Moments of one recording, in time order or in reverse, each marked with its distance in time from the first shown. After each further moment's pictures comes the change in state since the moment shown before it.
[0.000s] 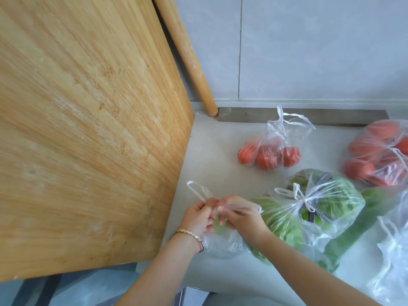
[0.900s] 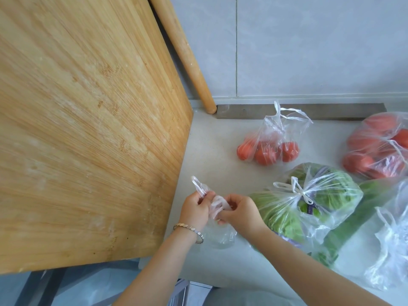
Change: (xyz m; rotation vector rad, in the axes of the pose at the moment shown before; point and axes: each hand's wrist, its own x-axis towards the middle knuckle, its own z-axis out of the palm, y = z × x) left_hand 0.001 0.003 -0.004 0.396 0.120 0.277; right_hand -0.003 -0.003 0.006 -0.167 0.127 0.163
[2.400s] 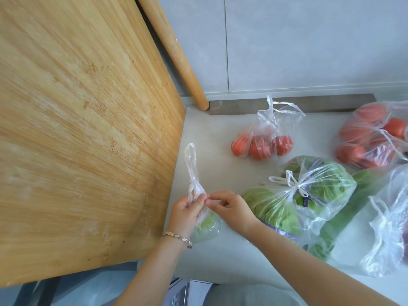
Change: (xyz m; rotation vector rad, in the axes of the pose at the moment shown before) left_hand -0.002 -0.018 -0.012 -0.217 -0.020 0.026; right_hand 0.004 0.001 0.007 -0.141 -0.042 -0.070
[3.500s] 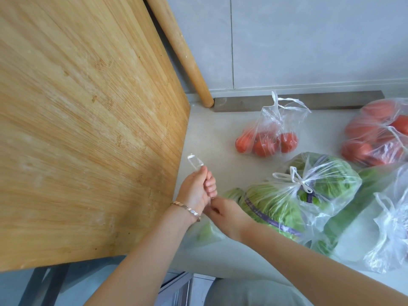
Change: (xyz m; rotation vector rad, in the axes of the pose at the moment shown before) left_hand 0.020 0.044 0.023 -0.393 -0.176 -0.201; right_hand -0.005 -0.002 0.016 -0.376 -0.199 -0.151
